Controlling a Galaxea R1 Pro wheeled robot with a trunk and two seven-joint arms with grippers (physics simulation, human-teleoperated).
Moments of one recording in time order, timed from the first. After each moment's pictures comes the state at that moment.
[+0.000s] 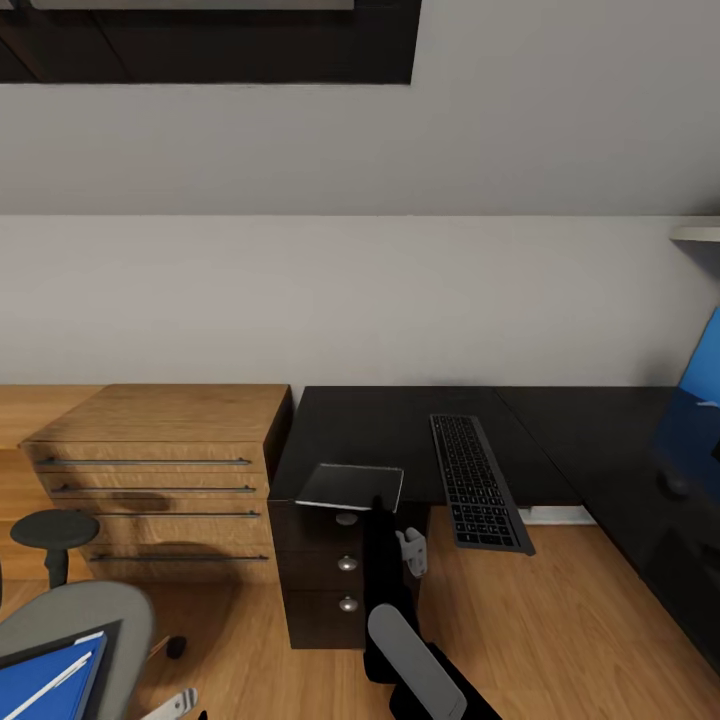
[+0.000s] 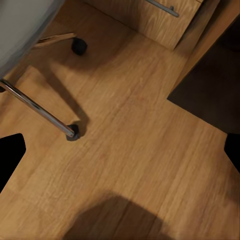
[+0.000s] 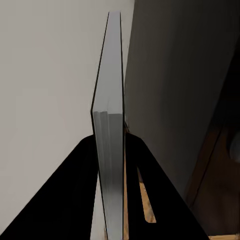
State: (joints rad) left arm 0.19 0.03 -0.07 -1.33 0.52 0.20 0.46; right arm -0.37 0.17 0.67 -1.18 -1.52 -0.68 -0.17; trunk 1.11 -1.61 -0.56
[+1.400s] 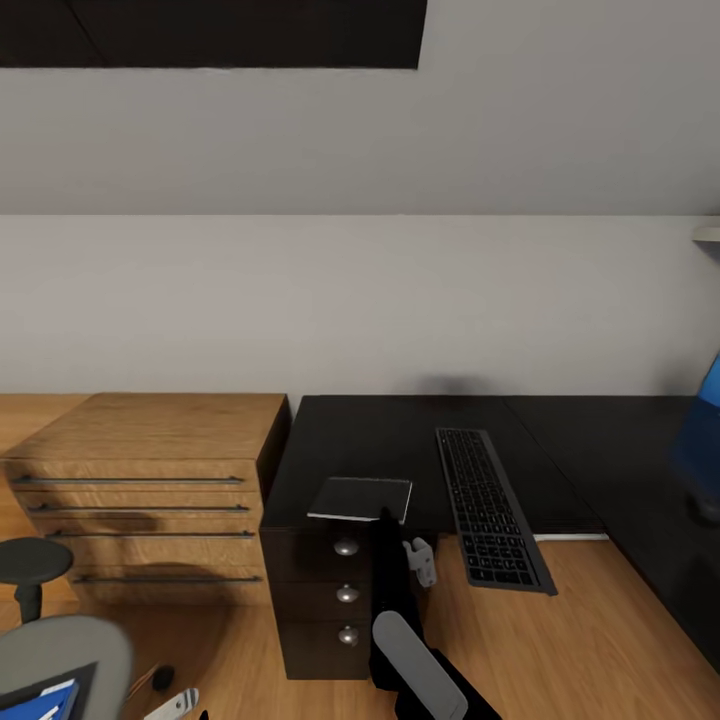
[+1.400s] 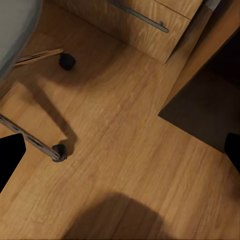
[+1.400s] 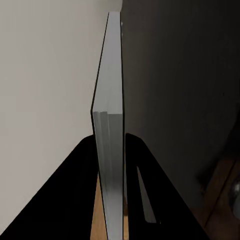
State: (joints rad) left arm 0.19 0.03 -0.08 -1.33 0.52 0.19 0.46; right arm -0.37 0.16 0.66 -1.11 -1.52 -0.70 -0.16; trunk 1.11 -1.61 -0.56
